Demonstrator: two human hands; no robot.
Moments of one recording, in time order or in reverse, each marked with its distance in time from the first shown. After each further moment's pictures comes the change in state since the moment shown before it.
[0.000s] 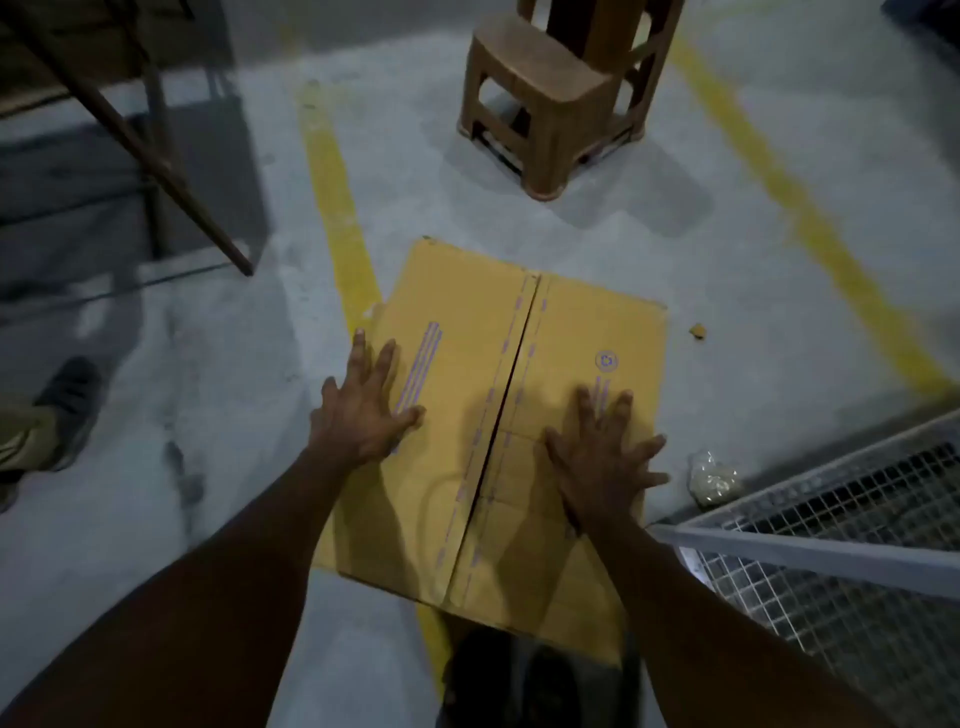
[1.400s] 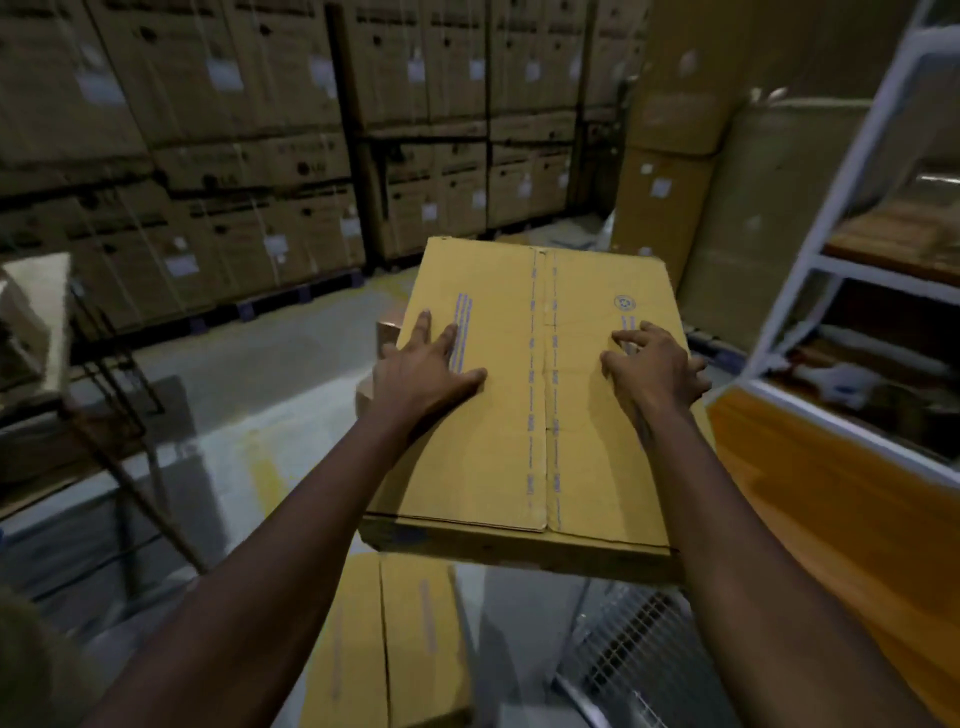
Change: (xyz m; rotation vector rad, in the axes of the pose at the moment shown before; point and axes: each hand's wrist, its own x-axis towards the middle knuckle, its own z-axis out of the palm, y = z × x) left_hand -0.305 0.416 -0.503 0.098 0.406 0.441; right_hand -0.190 0.224 -0.671 0.617 0.593 0.197
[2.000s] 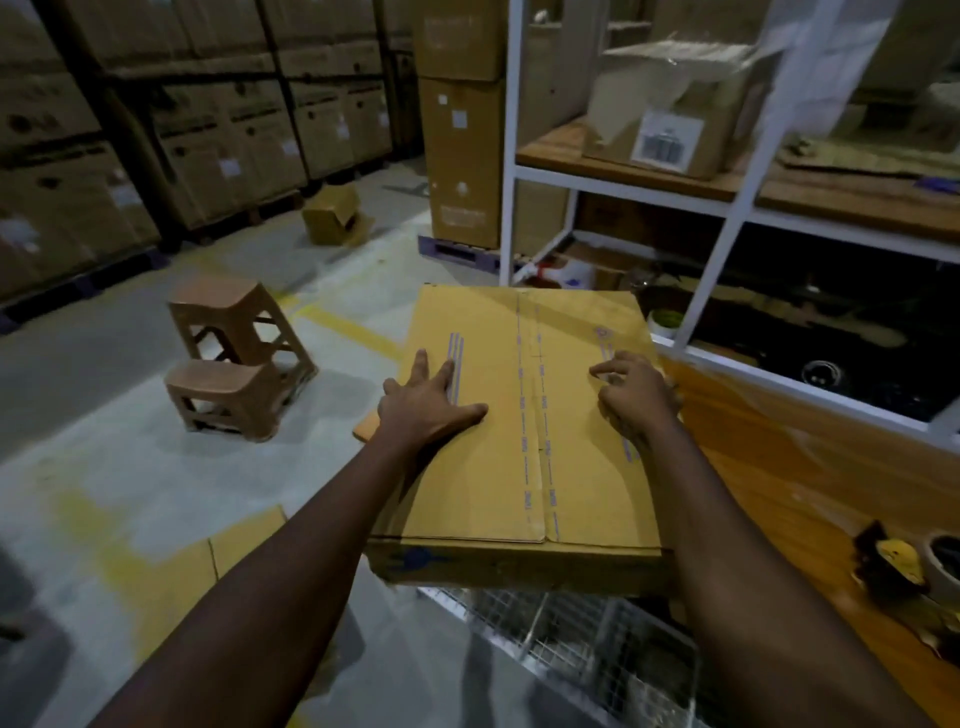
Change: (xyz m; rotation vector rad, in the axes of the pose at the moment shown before) left_hand -0.121 0.345 0.151 -0.026 -0.337 0.249; right_hand -0.026 0.393 -0.191 -0.032 -0.115 0.267
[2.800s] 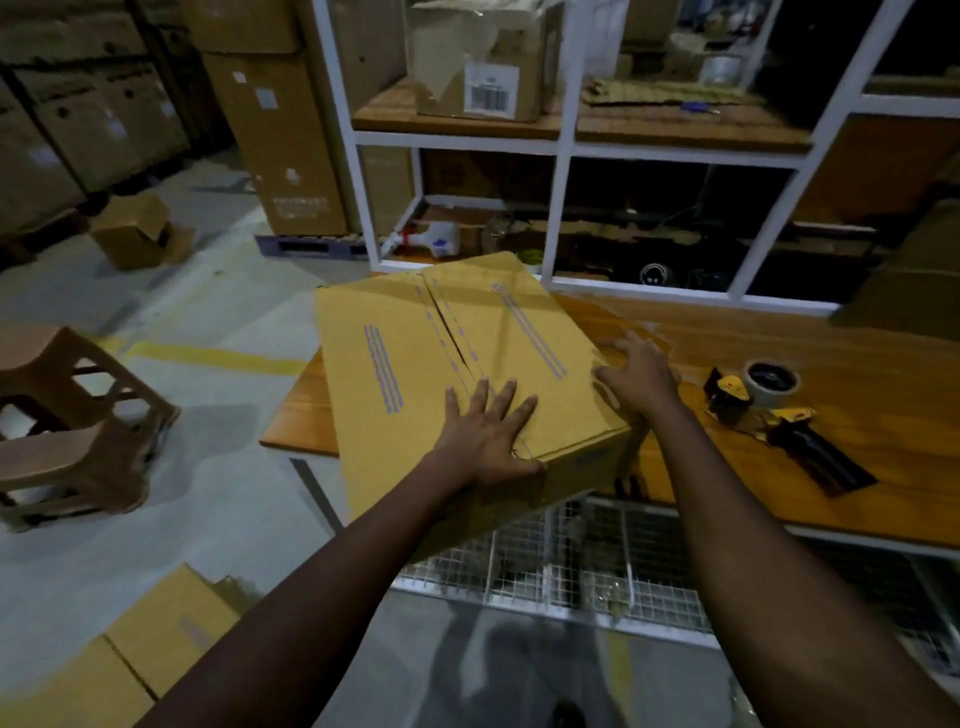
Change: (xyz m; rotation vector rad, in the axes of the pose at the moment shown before) left_hand -0.081 0.098 0.080 0.340 -0.151 0.828; right_hand -0.133 0.092 -0.056 -0.119 0.210 0.166
